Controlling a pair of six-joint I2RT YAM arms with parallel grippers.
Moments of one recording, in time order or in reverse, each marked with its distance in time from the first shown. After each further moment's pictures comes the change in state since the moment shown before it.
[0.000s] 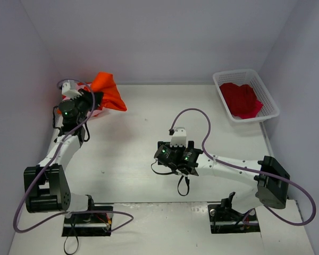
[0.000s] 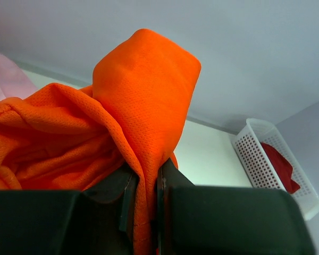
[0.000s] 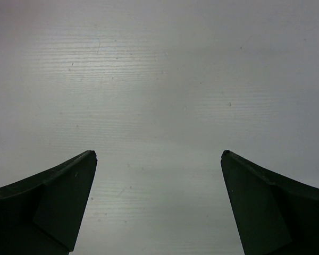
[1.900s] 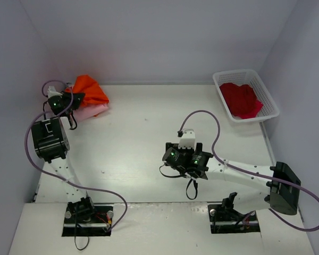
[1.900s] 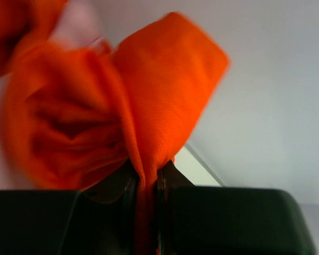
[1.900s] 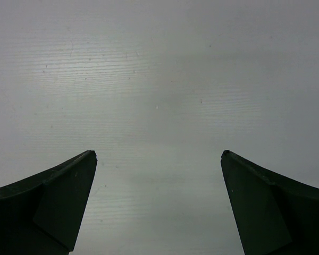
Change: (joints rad) left arm 0.291 0.740 0.465 0.130 0.142 -0.348; right arm -0.010 -0.097 -0.092 -0.011 0.035 0.000
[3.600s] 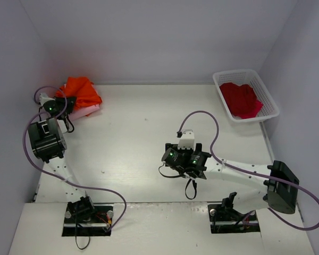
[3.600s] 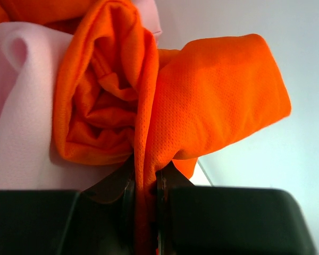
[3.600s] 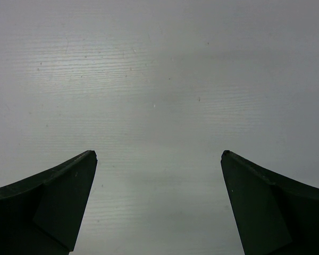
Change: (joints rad) left arm 0.067 0.069 -0.040 0.047 -0.108 -0.051; right arm 0.000 -0.016 -0.011 -0.005 0.000 0.006
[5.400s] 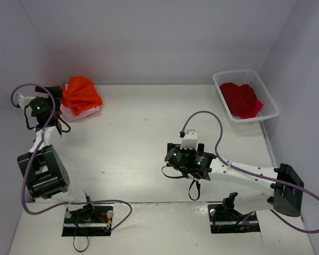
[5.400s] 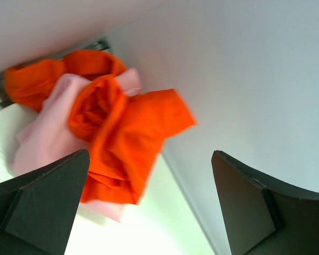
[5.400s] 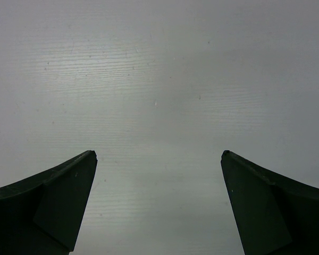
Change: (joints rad) left arm 0.002 -0.551 -0.257 -0.282 -0.336 0.035; right arm 0.001 -0.048 -0.018 -0.001 -0.015 0.001
